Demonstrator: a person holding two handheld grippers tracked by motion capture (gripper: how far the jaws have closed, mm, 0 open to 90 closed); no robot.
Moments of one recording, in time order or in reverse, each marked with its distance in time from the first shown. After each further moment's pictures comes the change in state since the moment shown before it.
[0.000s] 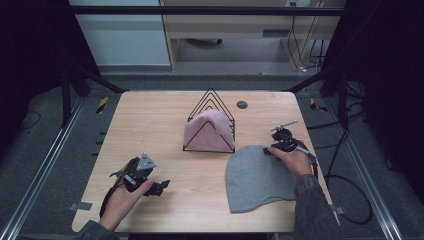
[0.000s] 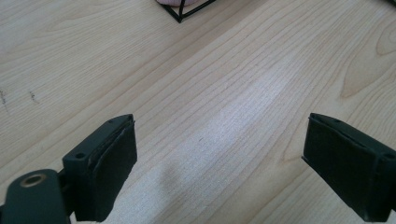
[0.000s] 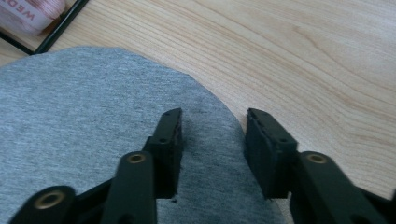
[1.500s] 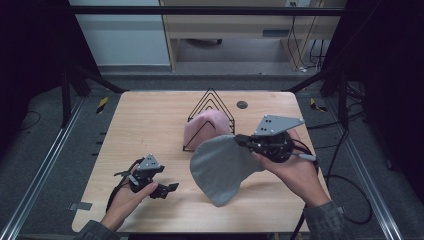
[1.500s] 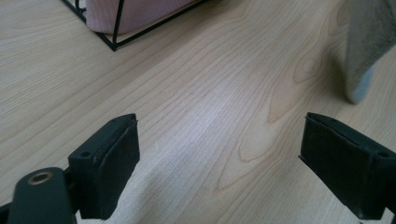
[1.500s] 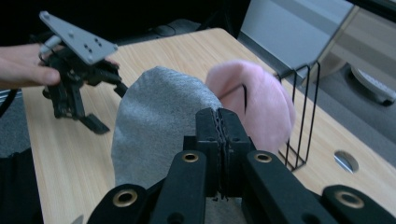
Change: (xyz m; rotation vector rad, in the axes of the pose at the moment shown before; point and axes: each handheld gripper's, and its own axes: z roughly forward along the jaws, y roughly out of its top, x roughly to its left) left arm -0.010 0.006 0.005 -0.092 -0.215 -0.020; right arm 0.165 0.032 -0.196 -0.481 0.214 -0.525
